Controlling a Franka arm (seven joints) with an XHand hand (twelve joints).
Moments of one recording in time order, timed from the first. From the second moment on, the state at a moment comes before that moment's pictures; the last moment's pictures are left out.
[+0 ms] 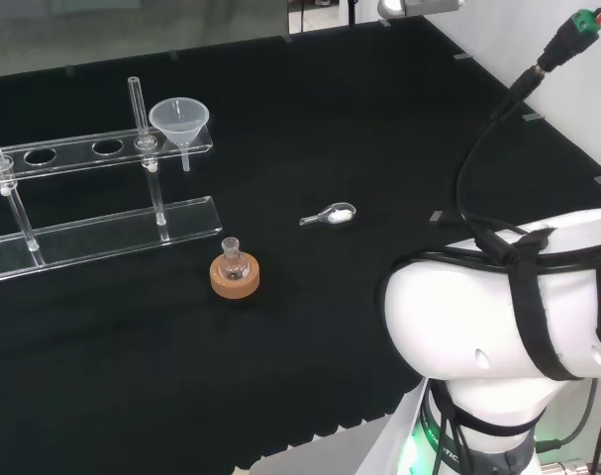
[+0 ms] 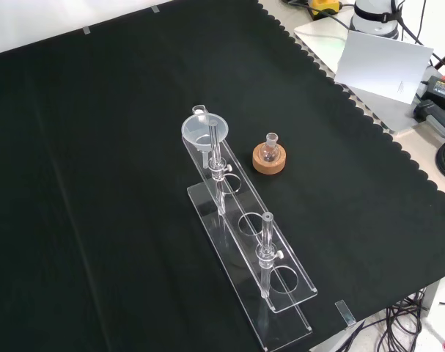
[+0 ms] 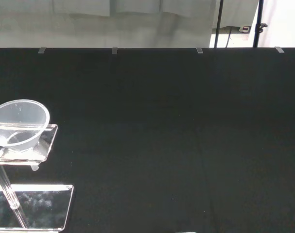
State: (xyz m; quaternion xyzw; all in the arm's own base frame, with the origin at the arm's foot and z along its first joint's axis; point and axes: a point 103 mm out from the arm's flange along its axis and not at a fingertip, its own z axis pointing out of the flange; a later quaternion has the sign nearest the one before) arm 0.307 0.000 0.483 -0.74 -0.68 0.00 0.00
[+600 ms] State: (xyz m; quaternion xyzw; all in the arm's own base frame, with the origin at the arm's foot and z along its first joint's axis) arm 0.328 0.036 0.478 -0.73 -0.69 0.03 0.00
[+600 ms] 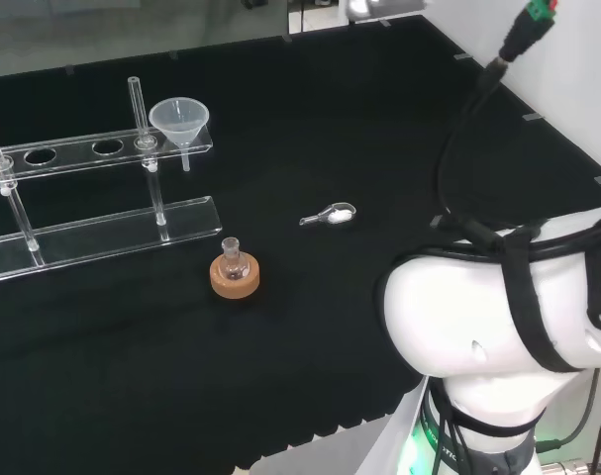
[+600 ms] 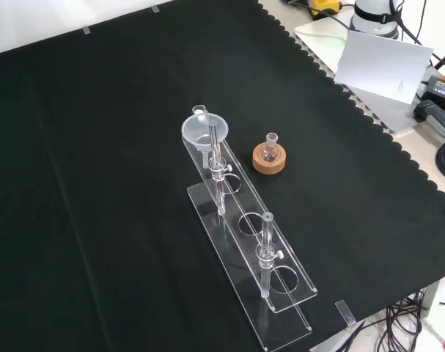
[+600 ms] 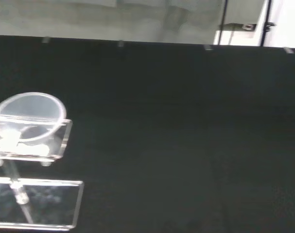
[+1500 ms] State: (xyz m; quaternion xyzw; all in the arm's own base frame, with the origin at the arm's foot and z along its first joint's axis) arm 0.398 0.033 0.461 -0.69 -0.71 0.03 0.12
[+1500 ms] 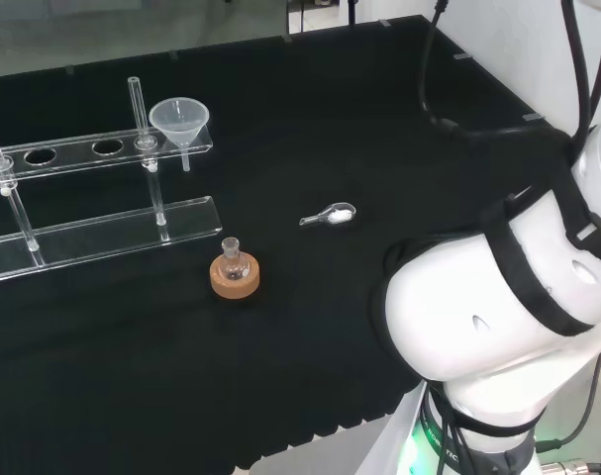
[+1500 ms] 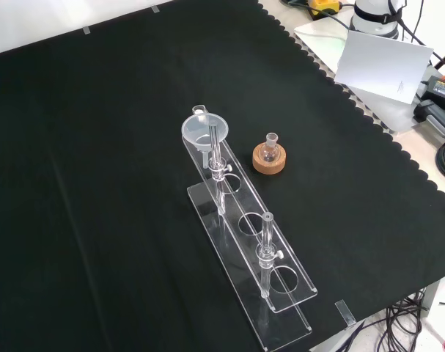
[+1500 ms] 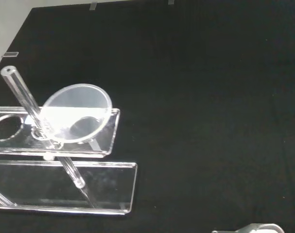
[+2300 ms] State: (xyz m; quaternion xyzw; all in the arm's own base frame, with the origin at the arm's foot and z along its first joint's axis) arm 0.413 0.000 0.434 -0.67 -0.73 0.08 0.13
